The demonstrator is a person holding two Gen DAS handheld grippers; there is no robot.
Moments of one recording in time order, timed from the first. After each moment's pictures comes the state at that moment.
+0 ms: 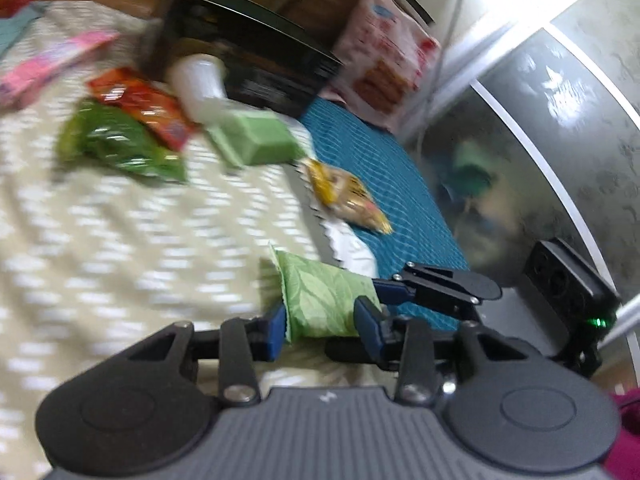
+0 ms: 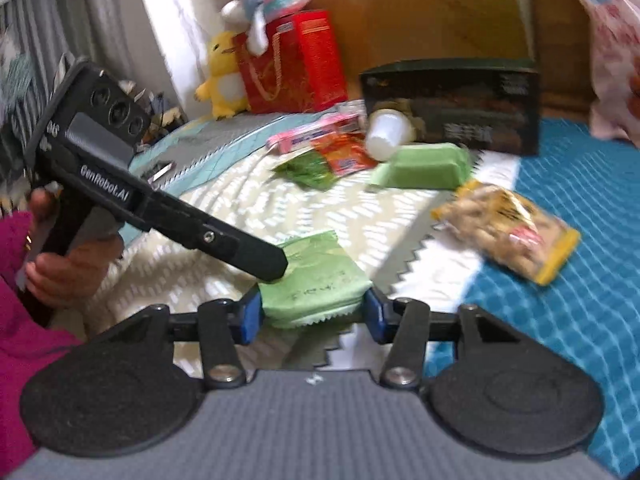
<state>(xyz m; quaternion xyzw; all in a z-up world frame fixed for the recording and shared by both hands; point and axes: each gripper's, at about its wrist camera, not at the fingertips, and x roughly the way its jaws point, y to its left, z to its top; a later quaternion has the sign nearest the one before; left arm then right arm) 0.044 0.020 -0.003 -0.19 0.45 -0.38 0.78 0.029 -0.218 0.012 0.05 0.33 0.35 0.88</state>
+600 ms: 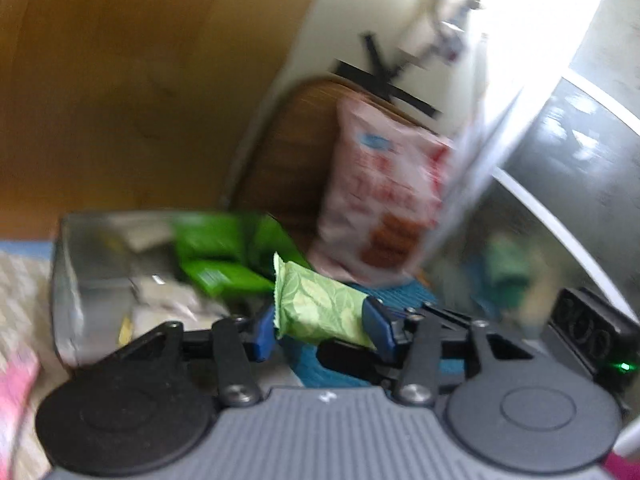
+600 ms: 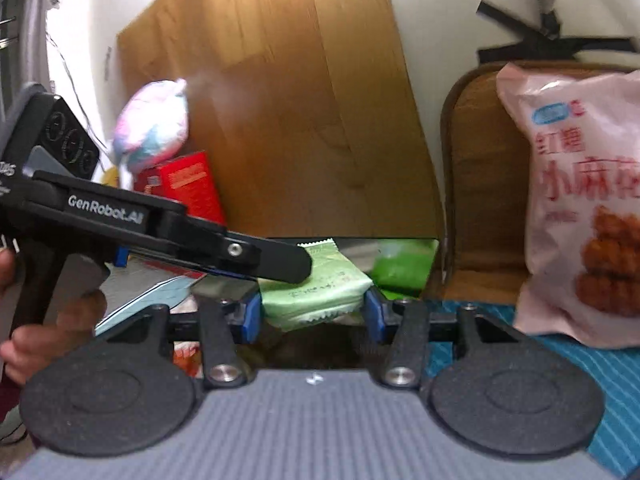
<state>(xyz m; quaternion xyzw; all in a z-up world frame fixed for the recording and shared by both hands) 0.214 -0.053 0.092 -0.13 0.35 -0.33 0.87 0.210 -0.222 0.063 0.06 0.21 0.27 0.94</state>
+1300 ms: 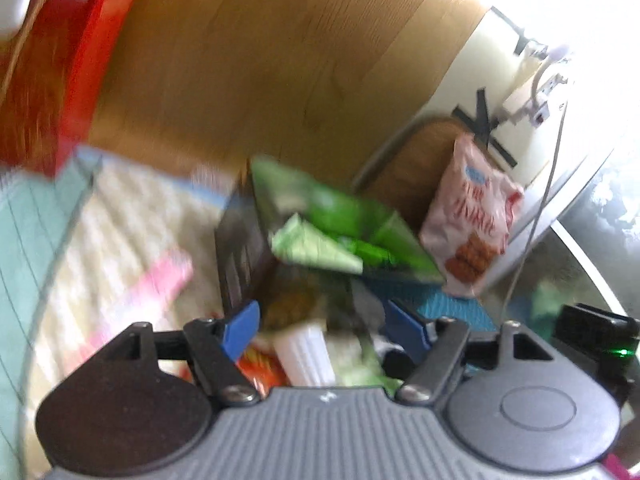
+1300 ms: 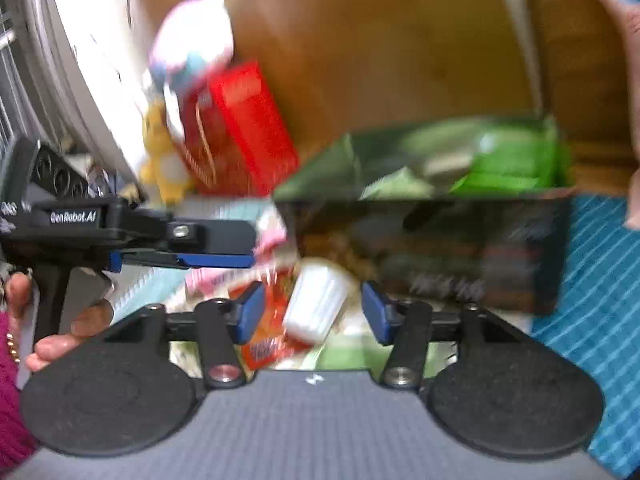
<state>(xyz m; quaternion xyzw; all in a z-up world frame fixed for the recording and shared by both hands) 0.174 0.053 0.045 -0.22 0.36 -0.24 0.87 0.188 -0.167 0.025 0.08 0.34 0.34 0.87</state>
